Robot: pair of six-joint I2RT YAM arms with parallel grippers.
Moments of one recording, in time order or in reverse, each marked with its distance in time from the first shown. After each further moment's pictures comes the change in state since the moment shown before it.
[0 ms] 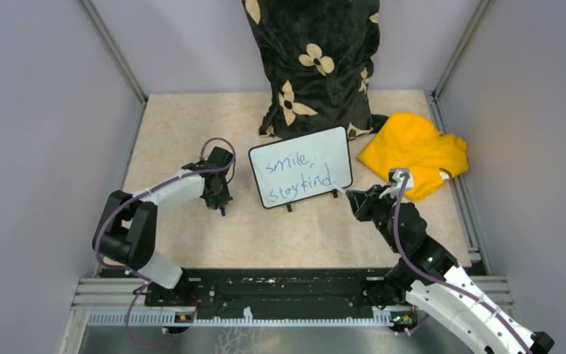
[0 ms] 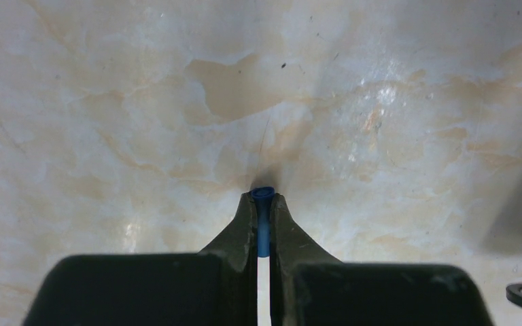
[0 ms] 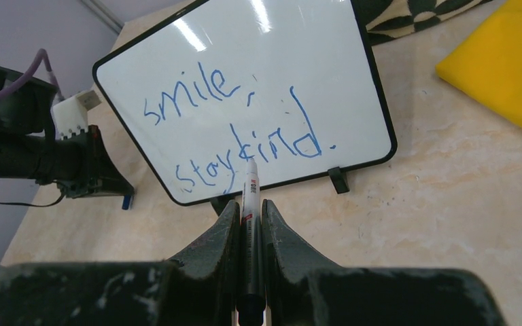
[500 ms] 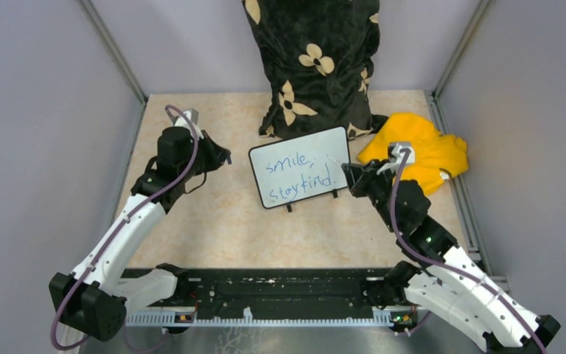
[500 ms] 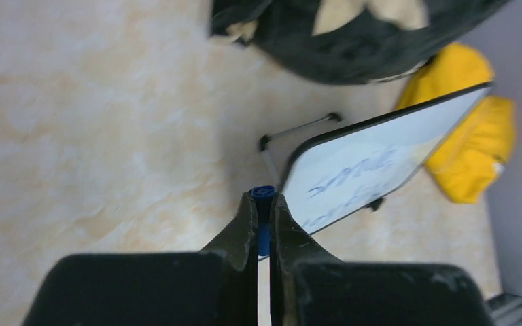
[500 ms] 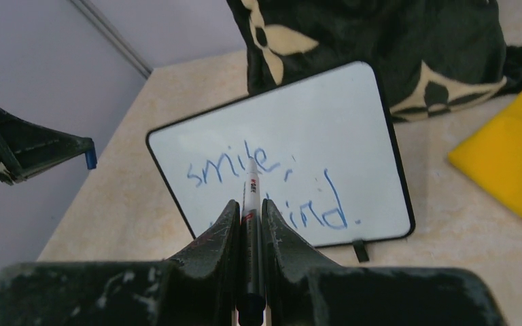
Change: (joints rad) left arm 0.052 -0.503 0.058 0.208 0.230 0.084; right arm 0.000 0.187 0.193 0.099 0.008 -0.080
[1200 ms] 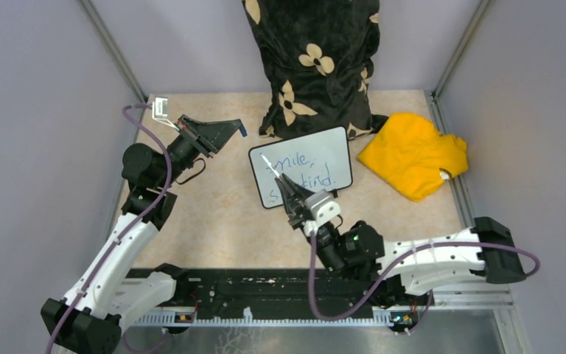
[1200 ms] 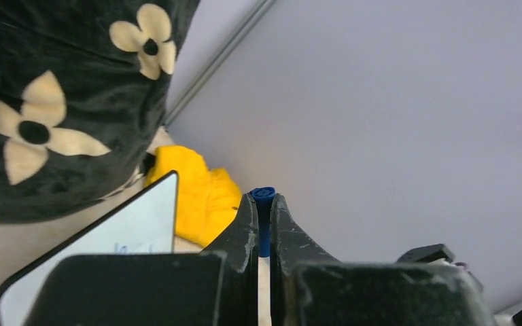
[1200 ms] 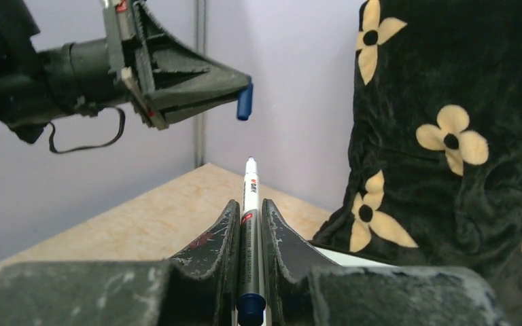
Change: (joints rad) left arm 0.000 -0.154 -0.058 0.712 0.409 -0.349; right arm 0.821 0.493 0.071 1.138 0.473 -1.008
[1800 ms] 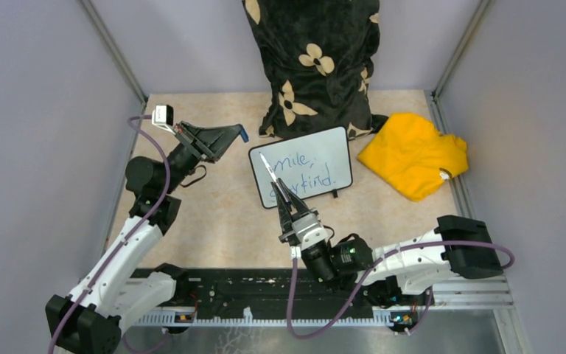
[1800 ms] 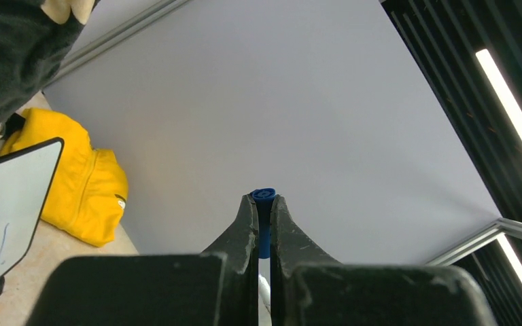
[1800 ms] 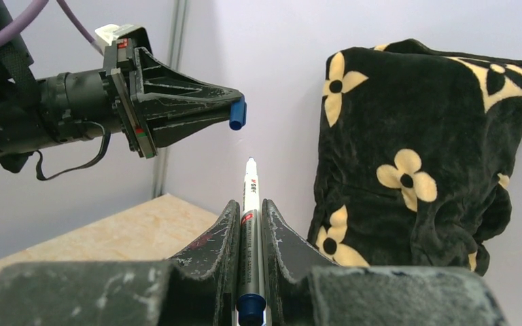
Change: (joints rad) left arm 0.000 -0.013 -0.135 0.260 0.041 -0.487; right arm 0.097 0.253 -0.027 0.553 0.012 -0.455
